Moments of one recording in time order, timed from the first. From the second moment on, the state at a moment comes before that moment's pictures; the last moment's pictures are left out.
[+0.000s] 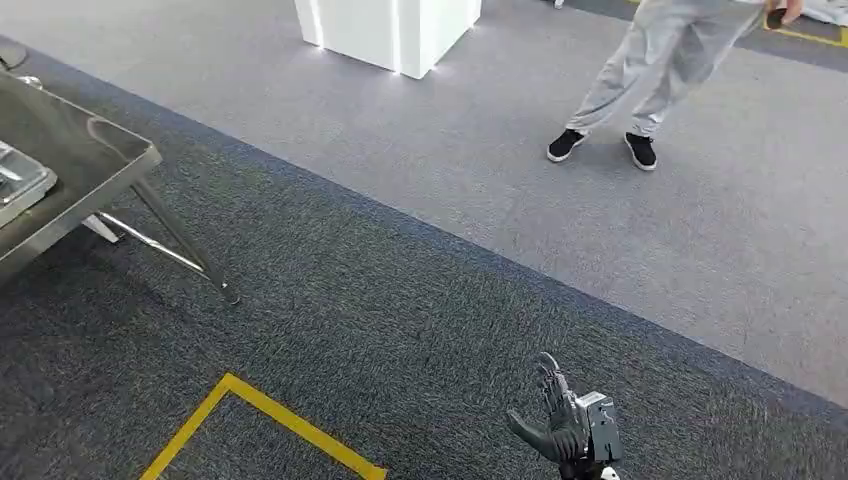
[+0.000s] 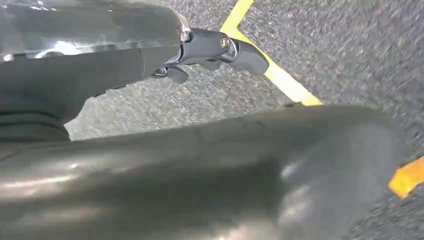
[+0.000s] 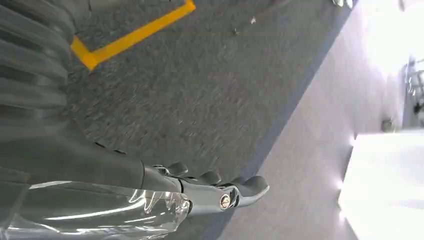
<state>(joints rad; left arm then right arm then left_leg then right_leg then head) -0.07 -0.10 -1.04 -0.16 1.24 0.28 -0.26 -0.02 -0.02 0.04 -0.92 -0.03 0.06 -0.62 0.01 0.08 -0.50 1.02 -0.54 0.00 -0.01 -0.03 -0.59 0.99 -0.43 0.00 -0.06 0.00</state>
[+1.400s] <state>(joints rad) -0.02 -0.01 -1.03 -0.13 1.29 0.32 -0.32 0.00 0.11 0.05 -0.68 -0.05 0.01 -0.68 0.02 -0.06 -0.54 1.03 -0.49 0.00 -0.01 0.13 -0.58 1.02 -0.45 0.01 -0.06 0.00</state>
